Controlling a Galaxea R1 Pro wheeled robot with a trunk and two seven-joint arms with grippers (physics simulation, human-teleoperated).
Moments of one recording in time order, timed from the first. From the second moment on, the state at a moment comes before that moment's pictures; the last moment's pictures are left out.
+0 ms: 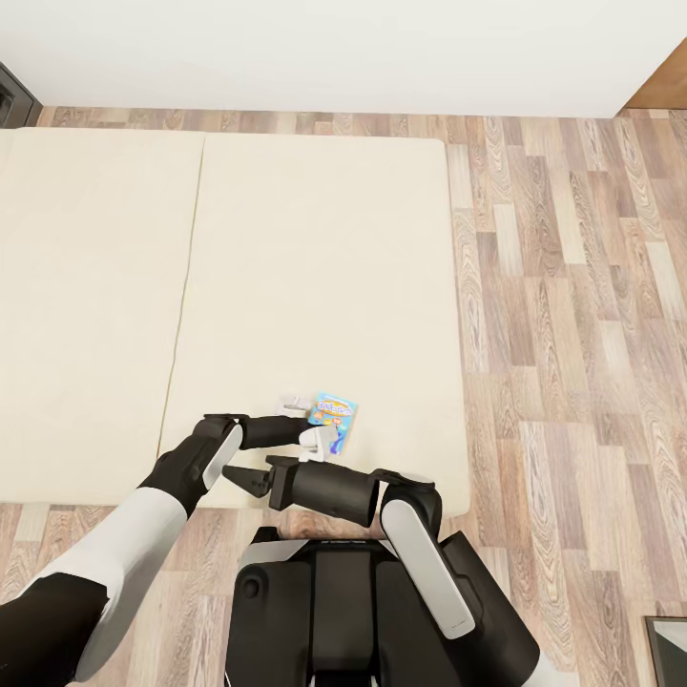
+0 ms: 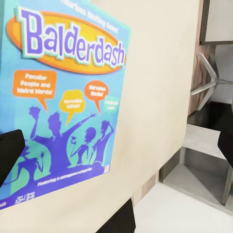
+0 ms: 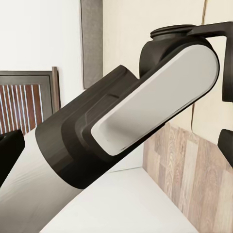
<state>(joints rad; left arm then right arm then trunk) -0.96 0.04 -0.26 -0.69 0.32 0.57 -0.69 -0.50 0.16 0.50 -1.60 -0.77 0.79 0.22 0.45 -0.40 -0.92</state>
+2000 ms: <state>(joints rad) -0.96 0.04 -0.26 -0.69 0.32 0.57 -0.69 -0.50 0.16 0.51 -1.60 -0.77 0.79 0.22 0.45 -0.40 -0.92</state>
